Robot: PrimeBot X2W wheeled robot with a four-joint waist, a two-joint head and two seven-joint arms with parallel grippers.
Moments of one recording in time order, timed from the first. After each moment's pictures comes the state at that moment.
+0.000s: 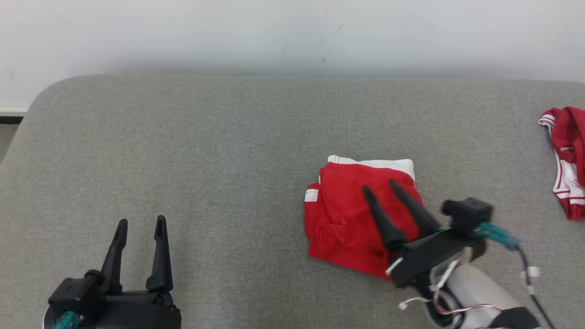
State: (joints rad) left arm -0.10 0.05 0.02 0.12 -0.26 -0.09 -0.26; right arm -0.48 -0.26 0.61 0.48 0.78 0.13 -0.26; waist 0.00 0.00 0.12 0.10
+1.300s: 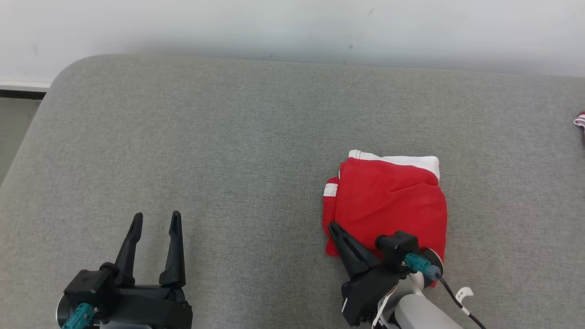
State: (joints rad) left arm -0.12 0.05 -0.02 0.13 -0.25 -0.10 -0.26; right arm -0.44 -0.06 0.56 0.68 0.40 0.13 -0.26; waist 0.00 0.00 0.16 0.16
